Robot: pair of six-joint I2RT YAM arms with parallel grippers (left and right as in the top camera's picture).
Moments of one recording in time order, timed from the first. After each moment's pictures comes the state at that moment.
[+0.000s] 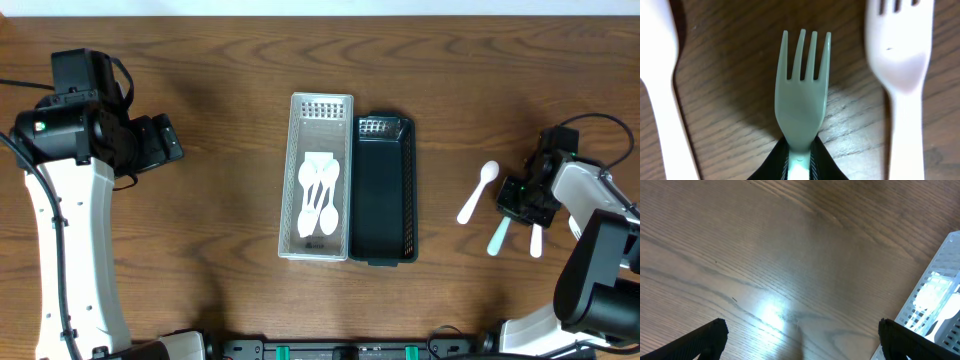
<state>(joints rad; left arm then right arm) 0.17 1.46 1.59 -1.36 -0.08 -0.23 -0.28 1.75 0.96 -0.74 -0.01 0.24</state>
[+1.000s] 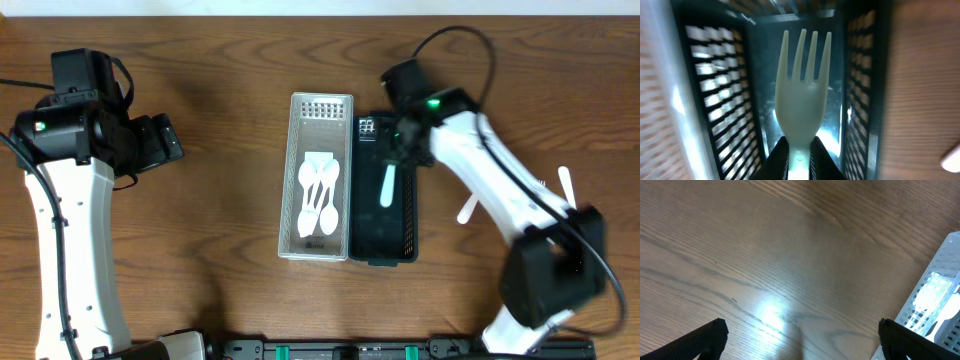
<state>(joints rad) 0.17 1.46 1.59 -1.36 -0.08 -0.23 0.43 1.87 1.48 -0.98 -0.03 0.60</state>
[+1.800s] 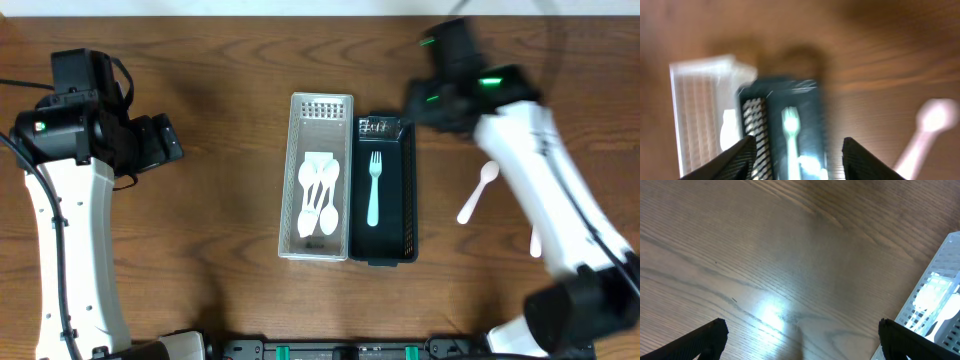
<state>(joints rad) 0.17 1.46 1.59 -1.36 -0.08 -0.23 0.24 1.69 1.67 -1.04 0.00 0.54</state>
